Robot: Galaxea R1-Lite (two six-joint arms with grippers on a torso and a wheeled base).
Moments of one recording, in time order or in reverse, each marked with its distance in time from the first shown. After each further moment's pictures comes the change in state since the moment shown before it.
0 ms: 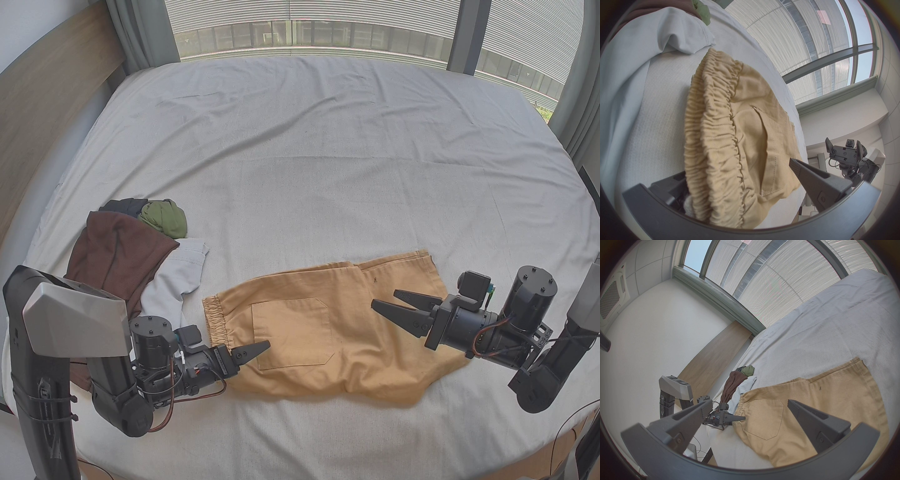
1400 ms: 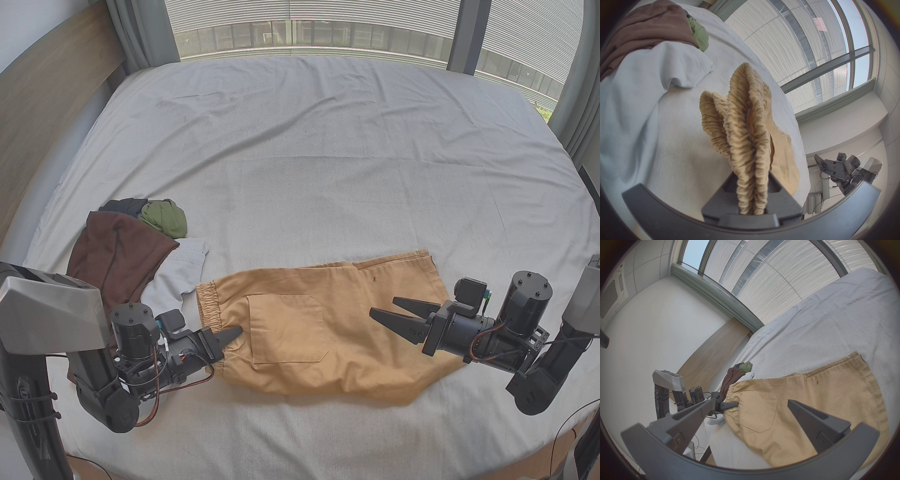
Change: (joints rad) left arm 0.027 -0.107 0.026 -0.001 0.048 -0.019; right arm -0.002 0.024 0.012 0.000 0.000 -0.020
